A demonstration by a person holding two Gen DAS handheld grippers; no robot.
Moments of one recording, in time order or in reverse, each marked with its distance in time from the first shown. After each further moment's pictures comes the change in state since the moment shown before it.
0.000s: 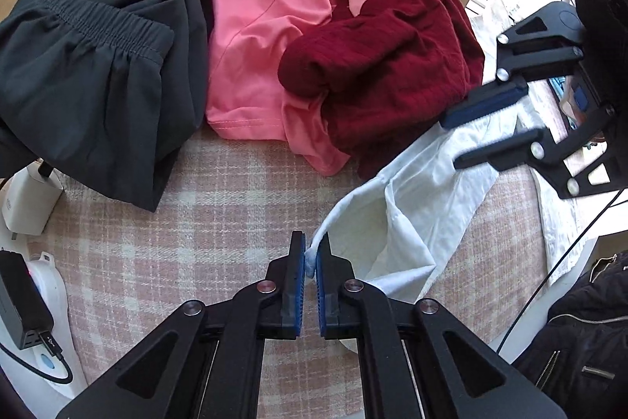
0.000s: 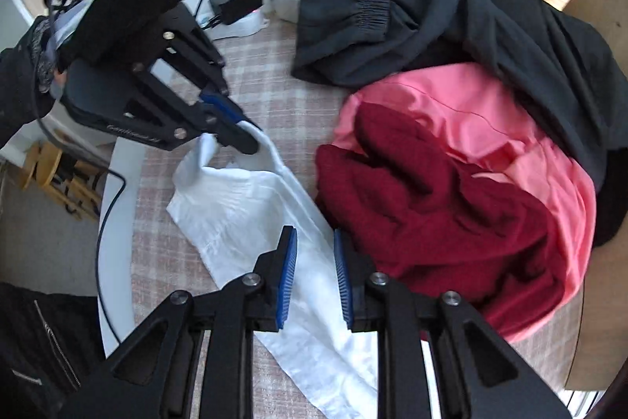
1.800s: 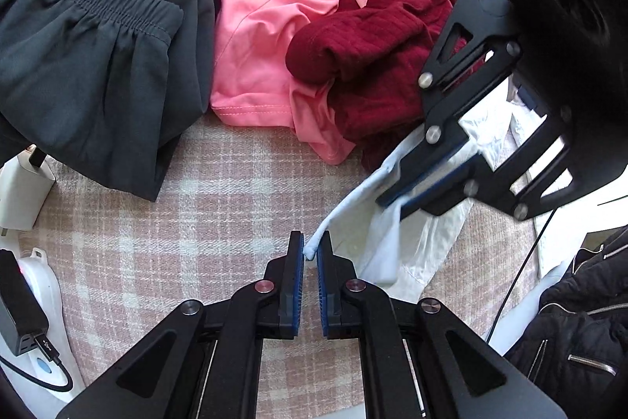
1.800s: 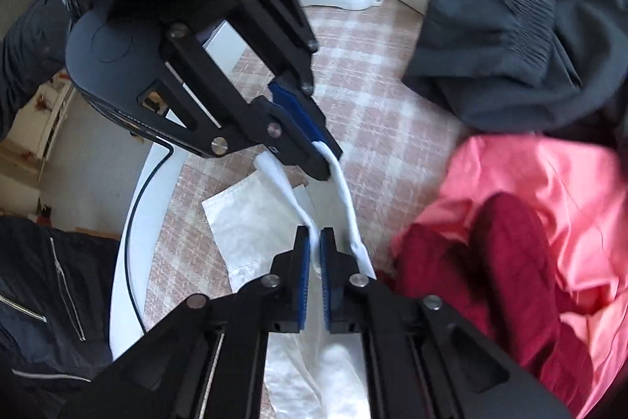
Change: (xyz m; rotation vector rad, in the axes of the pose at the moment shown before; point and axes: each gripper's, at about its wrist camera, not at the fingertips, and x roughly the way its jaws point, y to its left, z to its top) left arm -0.011 -0.005 -0.040 -0.002 0.036 -0.050; right arm 0.055 -0.005 0.045 -0.251 0.108 0.284
